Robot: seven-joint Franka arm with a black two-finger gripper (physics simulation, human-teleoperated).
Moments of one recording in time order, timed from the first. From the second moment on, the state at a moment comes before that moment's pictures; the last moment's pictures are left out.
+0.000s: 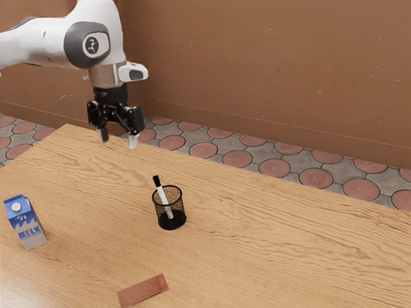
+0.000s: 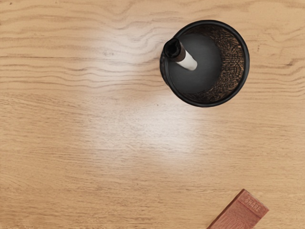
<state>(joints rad) -0.11 0.07 0.14 -1.69 -0.04 1.59 0.00</state>
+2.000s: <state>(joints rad) -0.13 0.33 0.19 -1.86 -0.32 2.10 0.06</state>
